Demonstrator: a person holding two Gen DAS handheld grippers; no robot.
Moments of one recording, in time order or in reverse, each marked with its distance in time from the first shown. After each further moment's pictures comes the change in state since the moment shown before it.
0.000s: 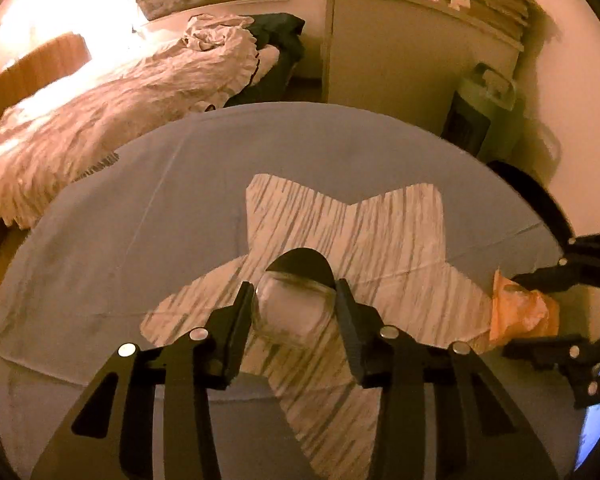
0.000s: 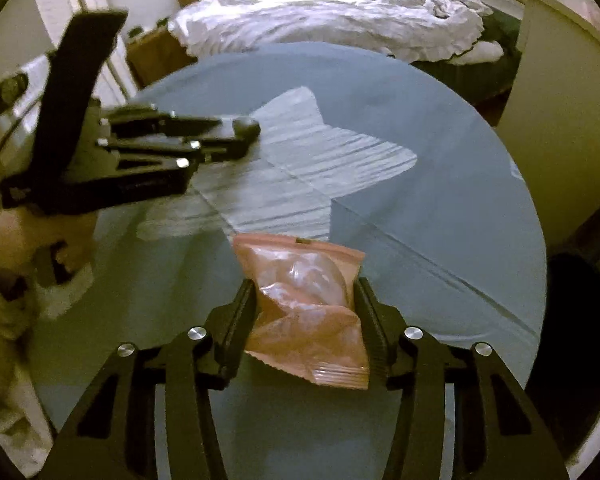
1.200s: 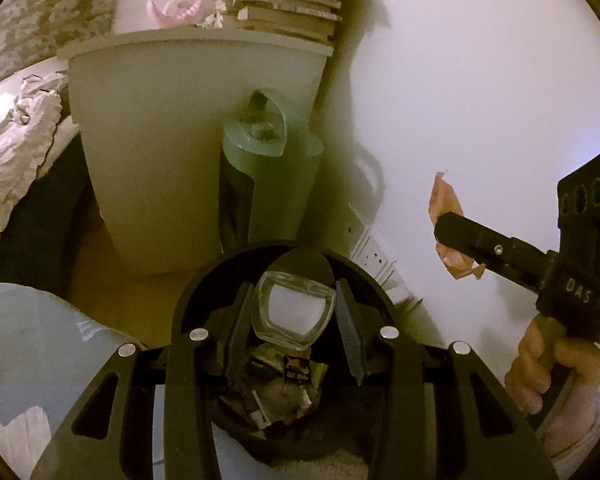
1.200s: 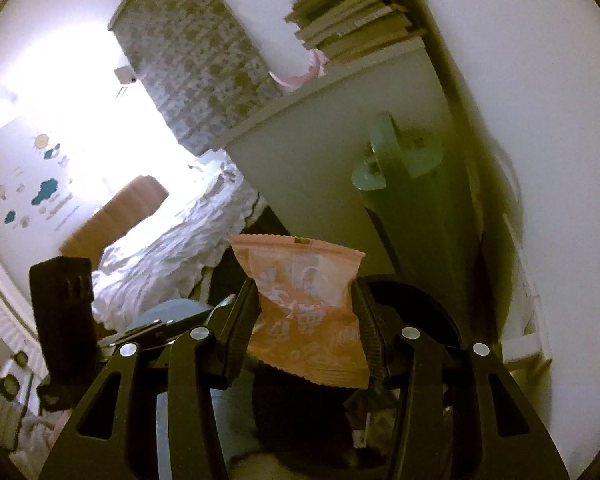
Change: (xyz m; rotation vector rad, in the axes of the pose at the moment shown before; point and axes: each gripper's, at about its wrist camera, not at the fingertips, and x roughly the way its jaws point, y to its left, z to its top) left arm 0.026 -0.280 0.112 0.259 -0.084 -0.468; right arm -0.194 -0.240 -0.139 0.737 -0.680 -0.210
